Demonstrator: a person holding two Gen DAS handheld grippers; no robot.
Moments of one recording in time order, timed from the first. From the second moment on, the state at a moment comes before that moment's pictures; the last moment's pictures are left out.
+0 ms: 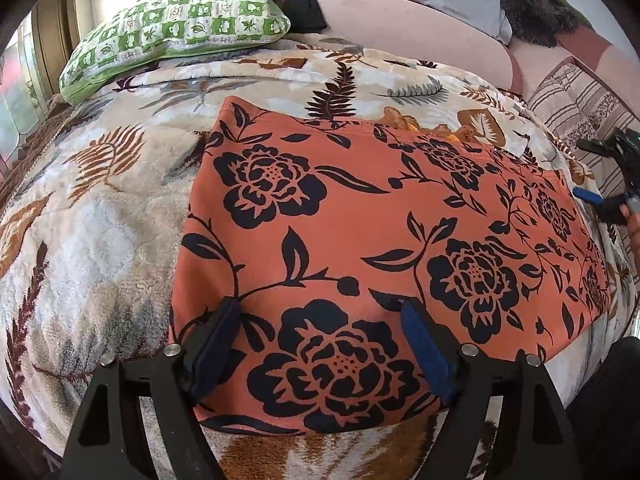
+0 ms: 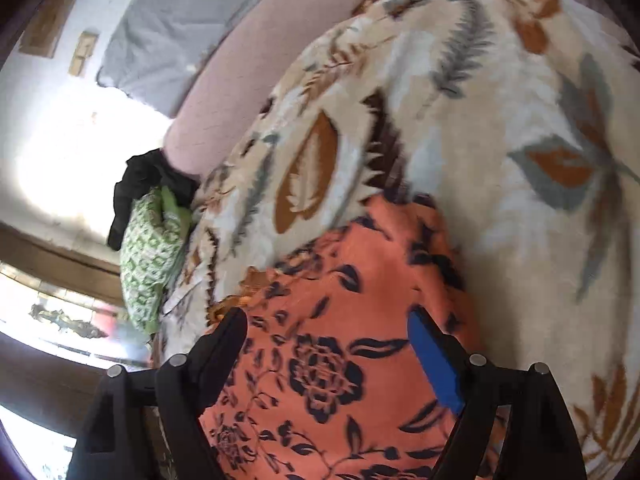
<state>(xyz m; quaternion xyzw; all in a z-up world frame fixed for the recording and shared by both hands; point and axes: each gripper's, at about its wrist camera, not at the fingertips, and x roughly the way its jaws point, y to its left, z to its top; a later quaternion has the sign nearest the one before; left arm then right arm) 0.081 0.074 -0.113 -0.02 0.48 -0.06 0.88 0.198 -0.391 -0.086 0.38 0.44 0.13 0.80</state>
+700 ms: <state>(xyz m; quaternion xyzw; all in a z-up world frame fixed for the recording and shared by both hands) 0.058 0.081 -0.078 -0.10 0.45 -0.07 0.88 -0.007 -0.398 -0.133 0.51 0.44 0.09 0.73</state>
